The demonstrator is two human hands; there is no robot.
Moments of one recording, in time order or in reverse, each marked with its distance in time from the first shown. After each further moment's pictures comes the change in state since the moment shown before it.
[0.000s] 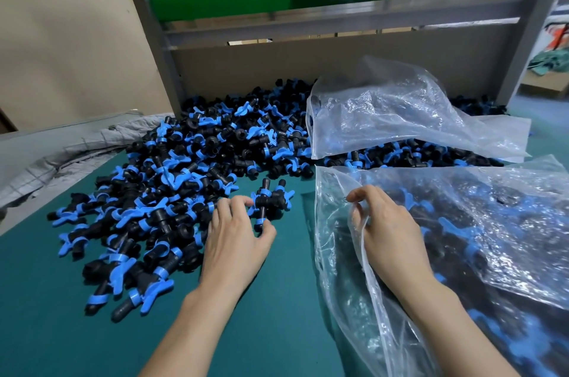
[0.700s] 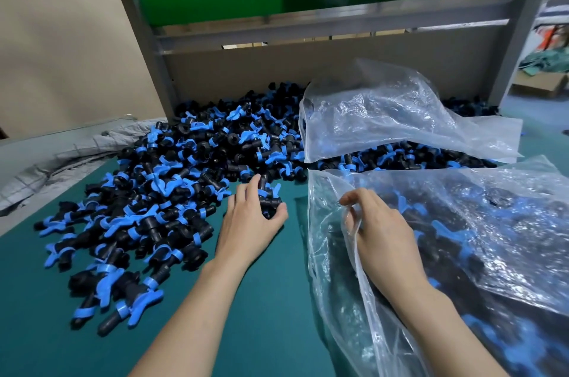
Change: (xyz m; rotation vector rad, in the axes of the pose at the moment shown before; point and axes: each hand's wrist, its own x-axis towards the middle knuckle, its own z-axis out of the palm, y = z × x) left_hand 0.047 0.009 0.037 -0.064 -0.150 0.016; right_hand 0.001 -0.003 -0.001 0.004 0.011 0.012
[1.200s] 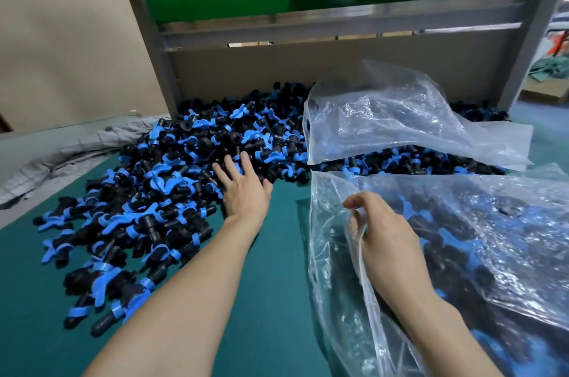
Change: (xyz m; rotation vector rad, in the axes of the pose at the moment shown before) left_hand 0.066 0.006 0.015 0.182 0.070 -0.273; right_hand -0.001 -0.003 -0.005 0.030 -0.032 0.037
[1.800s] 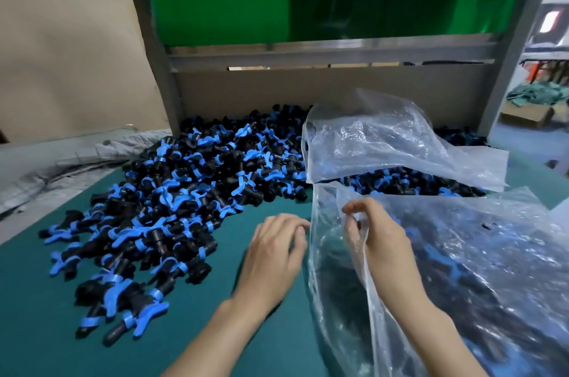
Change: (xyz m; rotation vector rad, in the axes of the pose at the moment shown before) left_hand -0.115 0.000 -0.042 -0.432 0.056 0.624; right_hand 0.000 -0.016 -0.013 0.228 0.118 0.004
